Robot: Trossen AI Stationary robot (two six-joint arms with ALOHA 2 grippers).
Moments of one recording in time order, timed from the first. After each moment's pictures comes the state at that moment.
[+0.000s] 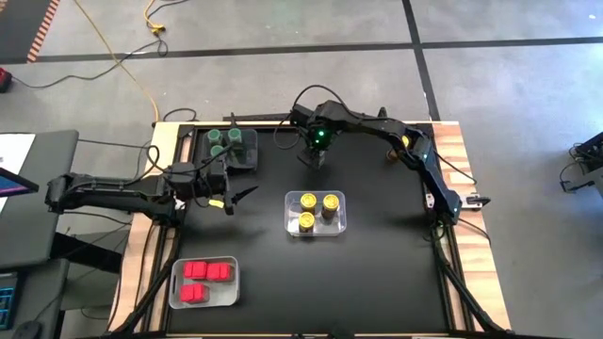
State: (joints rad) left arm 0.09 0.70 0.40 0.28 -0.18 -0.07; right arm -0.45 2.24 2.07 -1.23 0.03 0.22
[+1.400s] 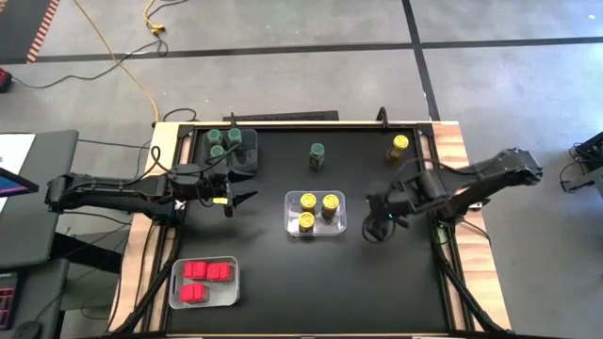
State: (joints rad) left arm 0.09 0.70 0.41 0.16 -0.14 -0.29; right arm 0.30 1.22 1.12 -1.06 0.21 0.90
